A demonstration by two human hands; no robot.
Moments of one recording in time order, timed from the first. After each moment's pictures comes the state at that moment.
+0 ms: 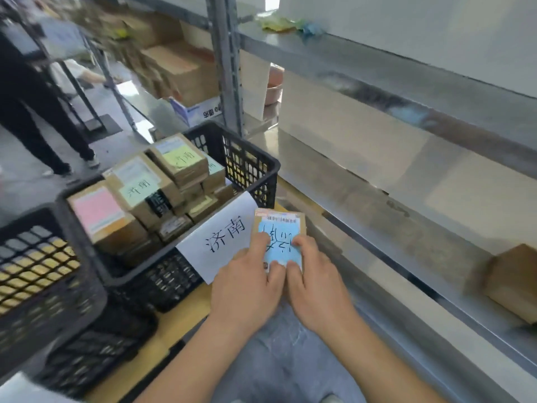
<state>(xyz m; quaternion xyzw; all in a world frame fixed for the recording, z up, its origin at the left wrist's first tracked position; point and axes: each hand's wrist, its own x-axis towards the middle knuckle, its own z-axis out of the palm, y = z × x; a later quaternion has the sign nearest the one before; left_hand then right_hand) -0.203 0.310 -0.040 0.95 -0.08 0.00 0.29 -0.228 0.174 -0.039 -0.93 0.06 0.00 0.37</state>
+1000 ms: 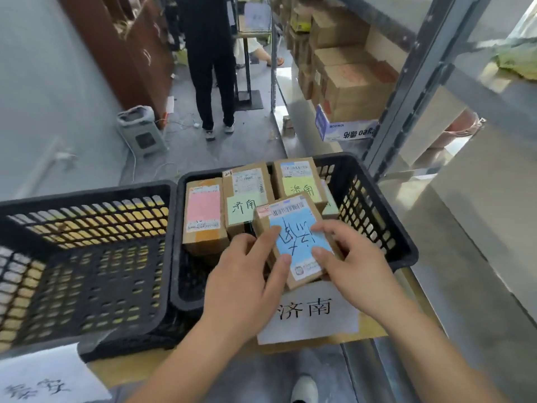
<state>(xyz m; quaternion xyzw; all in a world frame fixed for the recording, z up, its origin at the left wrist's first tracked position) -0.082 0.421 -0.035 0.94 0.17 0.12 0.26 0.025 0.249 -0.018 -0.83 -0.16 0.19 0.50</state>
